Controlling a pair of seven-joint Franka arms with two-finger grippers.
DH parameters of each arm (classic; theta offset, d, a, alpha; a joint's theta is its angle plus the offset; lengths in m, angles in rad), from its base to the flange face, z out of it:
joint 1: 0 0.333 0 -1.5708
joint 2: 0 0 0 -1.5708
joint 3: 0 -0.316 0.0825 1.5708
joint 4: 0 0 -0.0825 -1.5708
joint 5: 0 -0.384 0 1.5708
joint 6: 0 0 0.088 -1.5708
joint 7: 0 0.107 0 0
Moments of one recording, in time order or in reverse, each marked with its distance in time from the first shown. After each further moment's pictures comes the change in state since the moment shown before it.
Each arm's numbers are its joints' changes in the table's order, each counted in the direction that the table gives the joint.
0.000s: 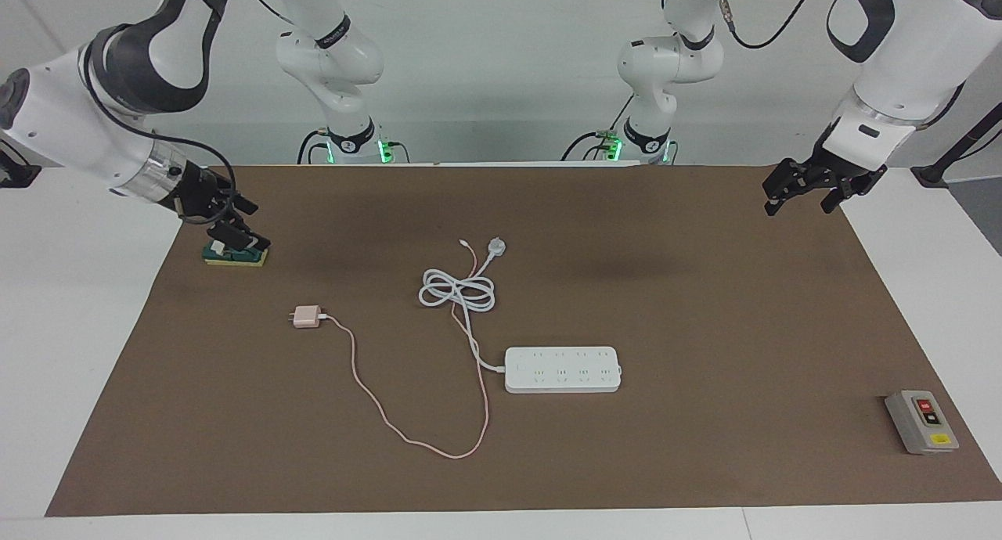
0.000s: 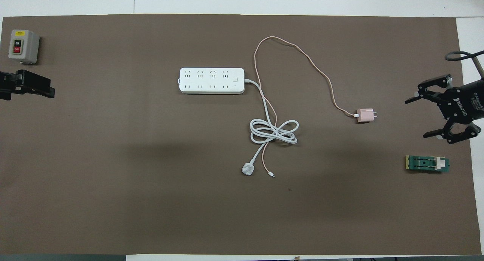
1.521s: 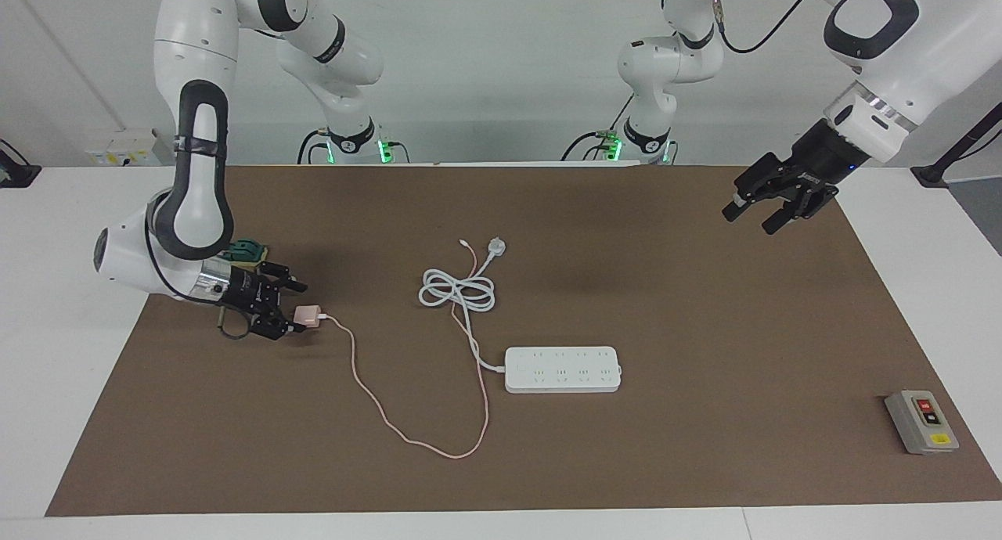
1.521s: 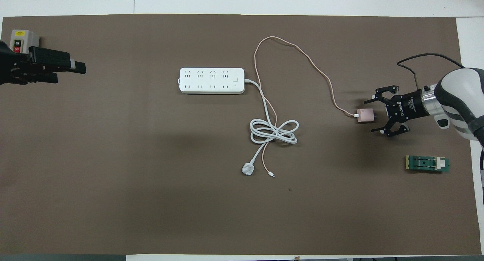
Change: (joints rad) left arm 0.014 -0.027 0.006 0.133 0.610 -0.254 -0.001; right arm -0.021 0.302 -0.003 0.087 -0.215 -0.254 -0.080
